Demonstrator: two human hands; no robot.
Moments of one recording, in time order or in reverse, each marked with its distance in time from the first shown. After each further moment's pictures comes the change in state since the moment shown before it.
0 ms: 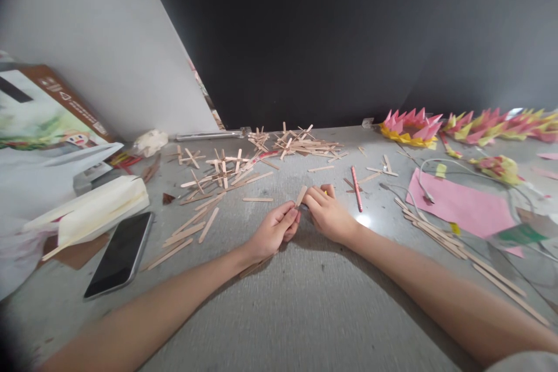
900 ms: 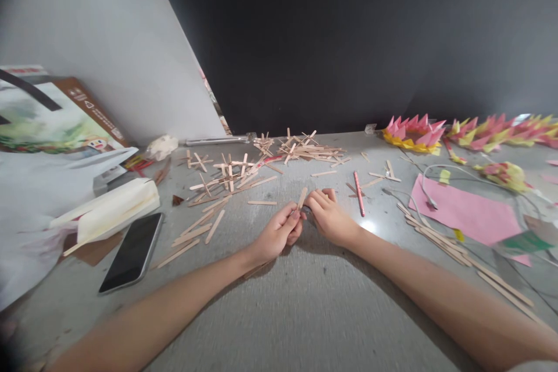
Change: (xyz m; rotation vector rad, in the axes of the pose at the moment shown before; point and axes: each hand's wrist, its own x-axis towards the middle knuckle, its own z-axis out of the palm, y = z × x) left_hand -0.002 0.004 0.002 0.028 0.000 0.005; right_hand 0.001 0.001 0.003 0.065 0.030 -0.004
